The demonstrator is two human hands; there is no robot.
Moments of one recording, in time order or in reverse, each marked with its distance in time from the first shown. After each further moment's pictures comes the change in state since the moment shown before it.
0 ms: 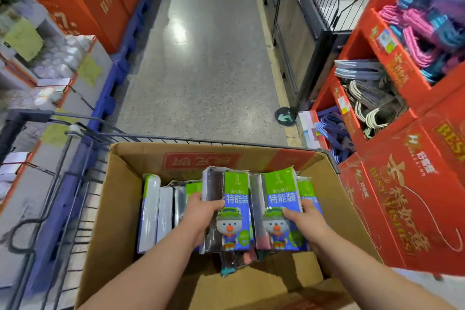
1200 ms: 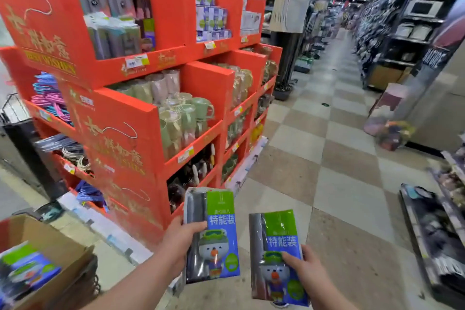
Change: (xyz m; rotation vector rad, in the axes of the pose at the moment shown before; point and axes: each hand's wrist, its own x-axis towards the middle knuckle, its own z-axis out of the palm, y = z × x) left_hand -0.418 -0.240 0.330 0.367 -0.951 0.320; right_hand -0.424 0.387 -0.359 0.755 0.950 -0.040
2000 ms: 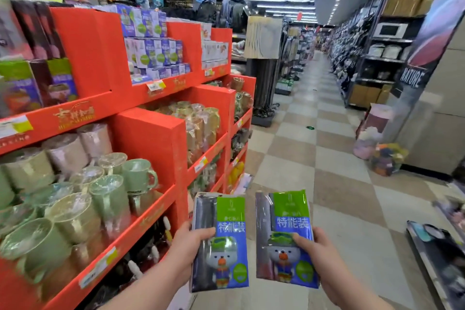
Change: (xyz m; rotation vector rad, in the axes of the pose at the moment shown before) left_hand 0.247 0.131 0.239 0.012 -0.163 0.050; right_hand 0.293 -0.218 -0.067 0.183 -0.025 -0.215
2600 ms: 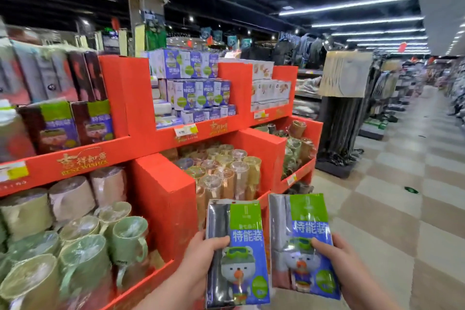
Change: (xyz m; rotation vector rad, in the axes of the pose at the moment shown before) left_hand 0.187 0.110 0.112 -0.166 0.252 0.207; right_hand 0.313 -0.132 0.038 0.013 -0.373 -0.056
